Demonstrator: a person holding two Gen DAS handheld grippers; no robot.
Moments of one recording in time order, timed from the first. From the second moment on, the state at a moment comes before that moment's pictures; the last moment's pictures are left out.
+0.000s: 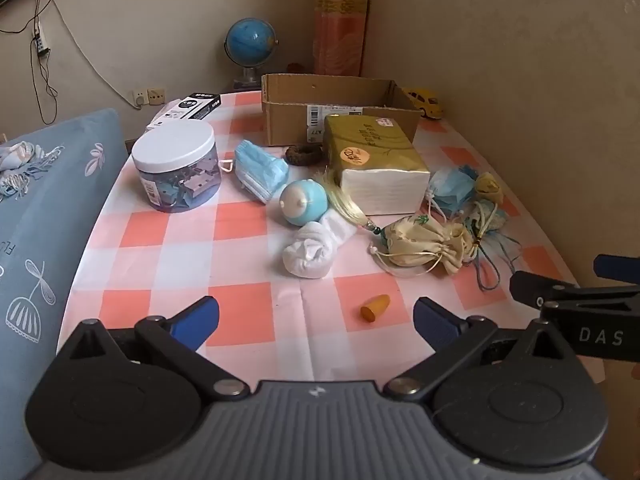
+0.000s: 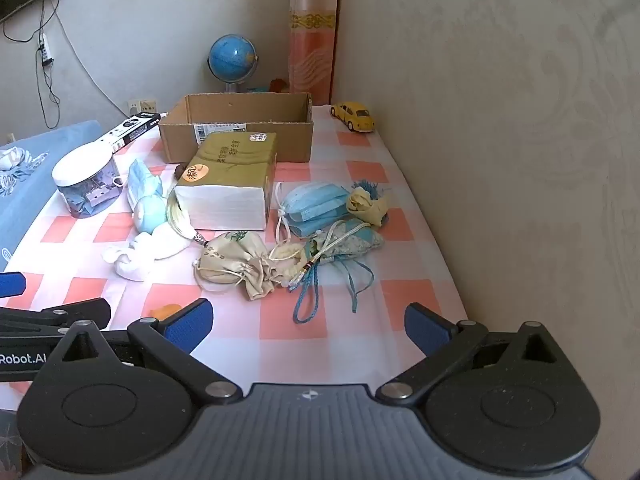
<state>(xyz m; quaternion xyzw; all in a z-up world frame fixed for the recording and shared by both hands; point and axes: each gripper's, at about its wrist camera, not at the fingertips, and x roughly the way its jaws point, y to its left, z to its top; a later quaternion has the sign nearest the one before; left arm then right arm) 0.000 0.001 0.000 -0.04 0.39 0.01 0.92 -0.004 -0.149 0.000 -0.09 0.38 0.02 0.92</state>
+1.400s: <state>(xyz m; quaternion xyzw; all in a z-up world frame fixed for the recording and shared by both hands) 0.000 0.002 0.003 -0.04 0.39 0.02 0.92 -0.004 -0.146 0.004 -0.10 0.37 0.02 0.93</state>
